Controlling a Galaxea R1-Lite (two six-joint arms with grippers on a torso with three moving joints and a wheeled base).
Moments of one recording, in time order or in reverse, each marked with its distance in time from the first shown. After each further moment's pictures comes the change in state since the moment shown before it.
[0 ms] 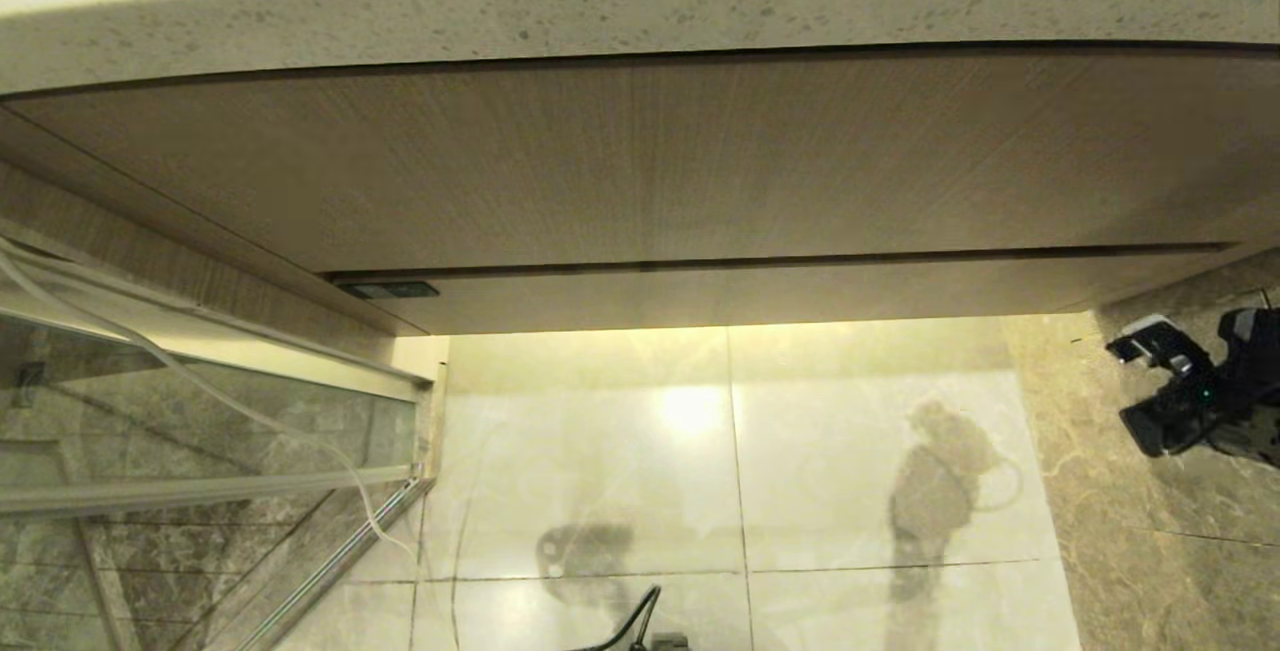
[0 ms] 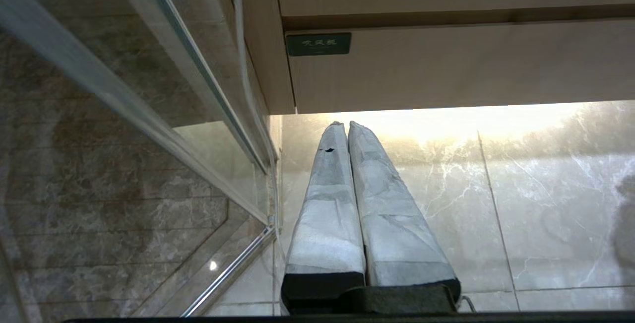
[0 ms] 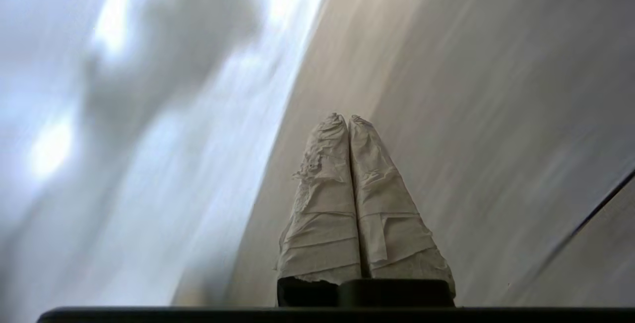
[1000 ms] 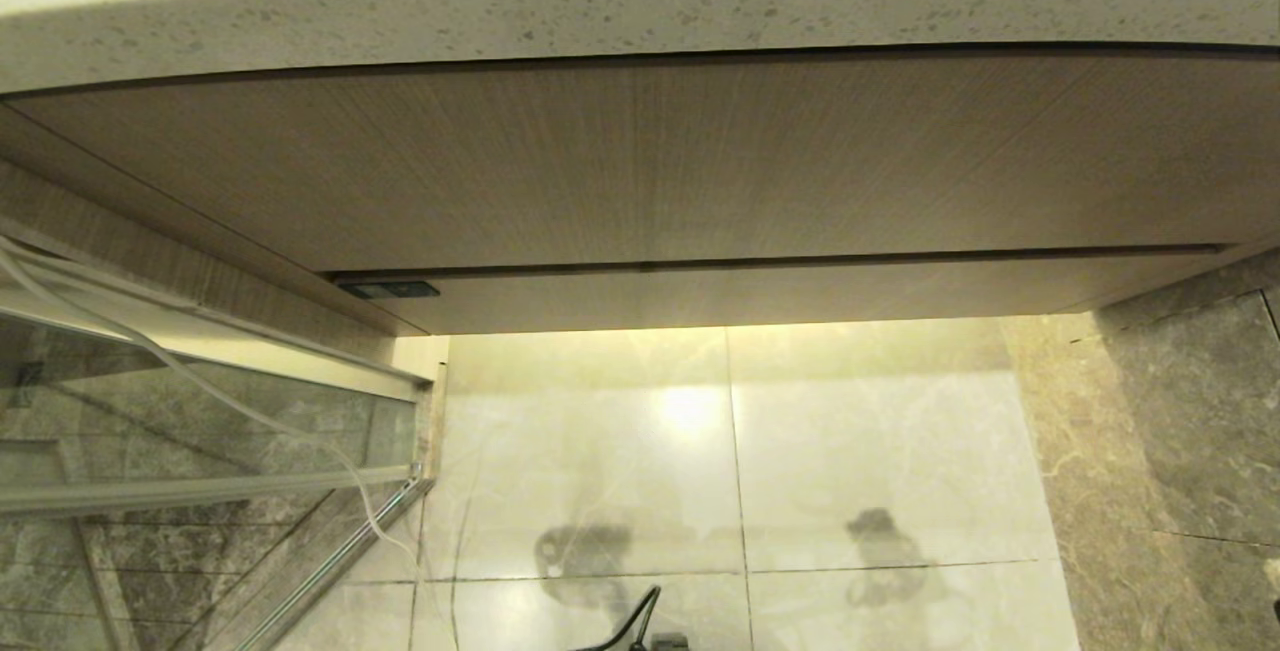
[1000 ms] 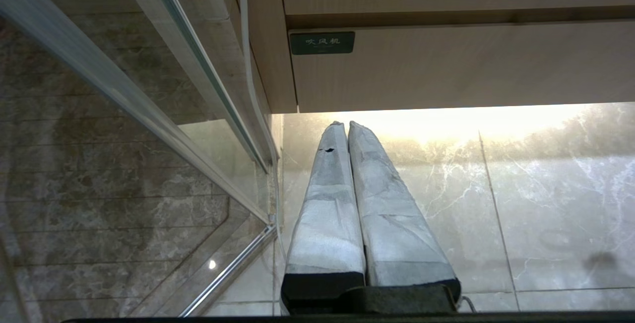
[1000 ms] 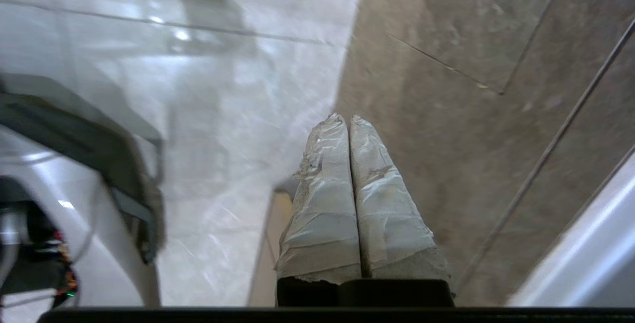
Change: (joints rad) left arm 0.000 0.000 0.000 0.001 0.000 -0.001; right arm 0.313 -1.135 0.597 0.530 -0.206 0.315
